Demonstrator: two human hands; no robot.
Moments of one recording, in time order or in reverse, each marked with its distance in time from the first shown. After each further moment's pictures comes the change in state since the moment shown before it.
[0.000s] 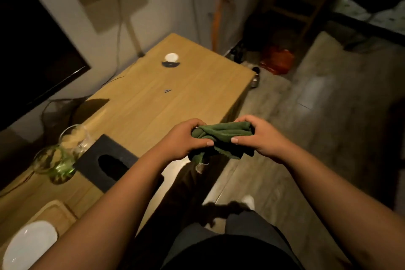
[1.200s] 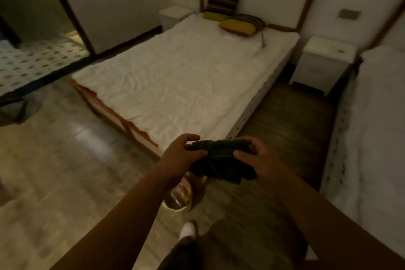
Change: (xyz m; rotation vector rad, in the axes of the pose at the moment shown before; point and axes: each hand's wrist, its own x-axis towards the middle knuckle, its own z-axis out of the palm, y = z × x) left_hand -0.132 0.416 0.762 0.111 -1.178 0.309; right_hand -0.749 0.274 -0.229 0.840 1.701 0.134
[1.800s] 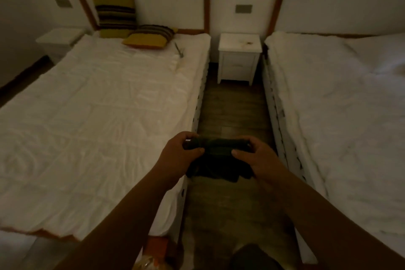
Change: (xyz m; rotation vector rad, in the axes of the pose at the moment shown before) left_hand 0.299 0.125 0.115 0.196 -0.392 0.206; right_hand 0.169 -0.089 -0.139 0.019 0.513 -0.038
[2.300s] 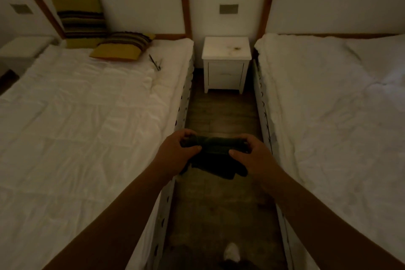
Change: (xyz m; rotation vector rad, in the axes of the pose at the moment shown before) left_hand 0.310 0.088 0.106 0.206 -0.057 0.008; right_hand 0.279 -0.067 -0.160 -0.235 0.070 -0.080
